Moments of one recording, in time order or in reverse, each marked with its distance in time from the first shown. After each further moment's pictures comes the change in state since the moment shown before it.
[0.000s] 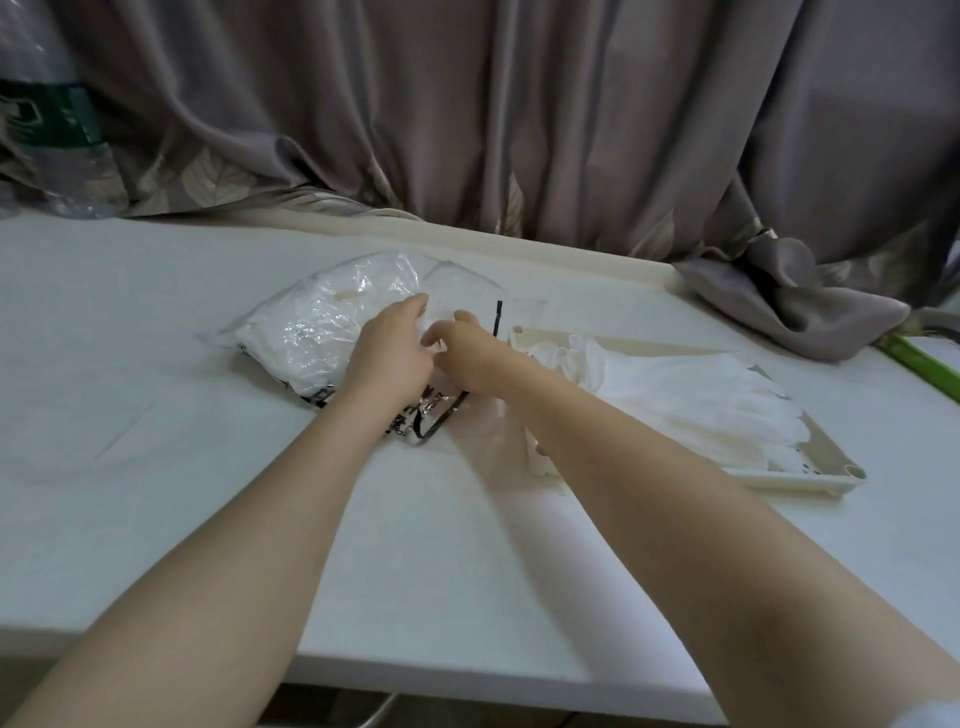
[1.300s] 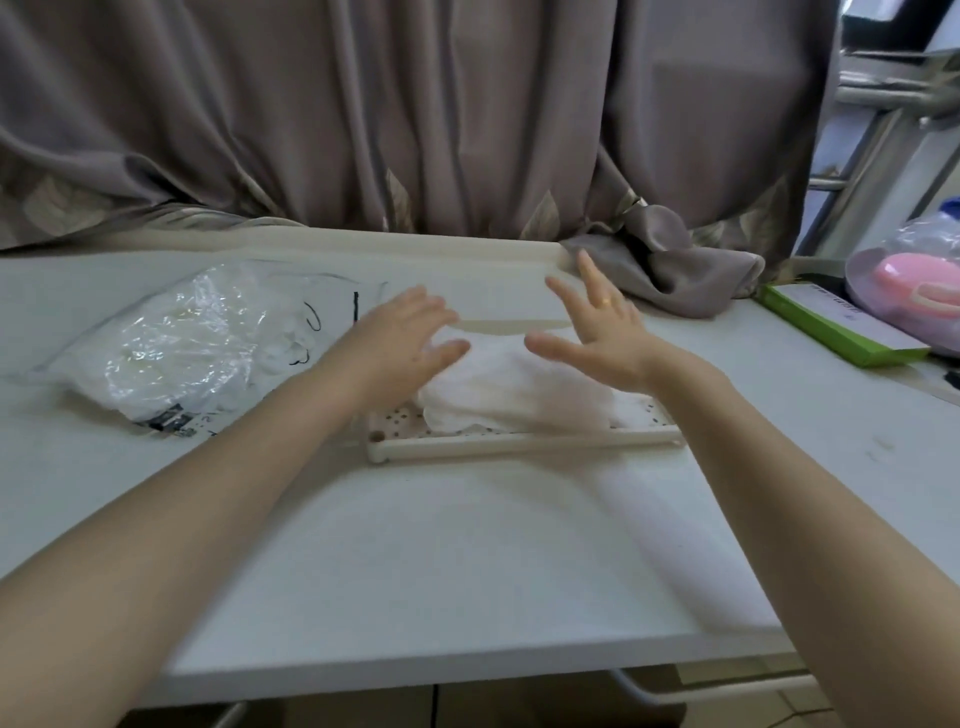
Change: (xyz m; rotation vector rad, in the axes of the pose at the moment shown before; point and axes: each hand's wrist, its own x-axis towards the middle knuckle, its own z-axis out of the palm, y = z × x) left_hand -0.004 0.092 0.062 0.286 -0.262 0.520; right_hand -0.157 0.182 -0.103 0.035 0.220 0.075
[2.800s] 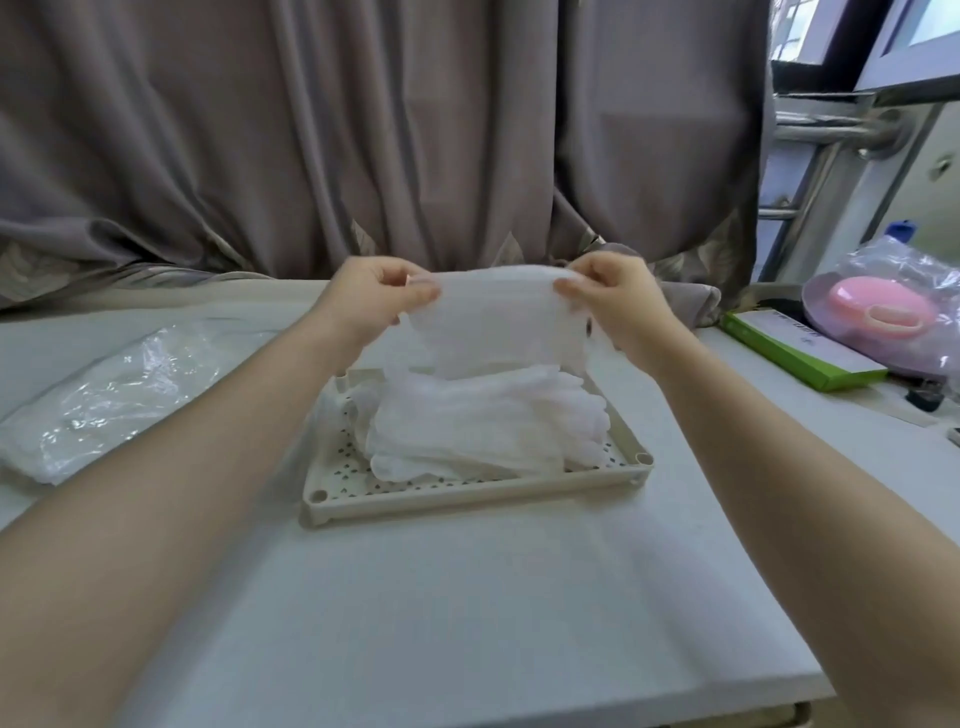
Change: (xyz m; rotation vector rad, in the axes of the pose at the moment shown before) left_hand 0.069 0.031 -0.034 -0.820 0.208 -0.188; right_hand 0.030 0.040 -0.054 0.556 0.515 -0.016
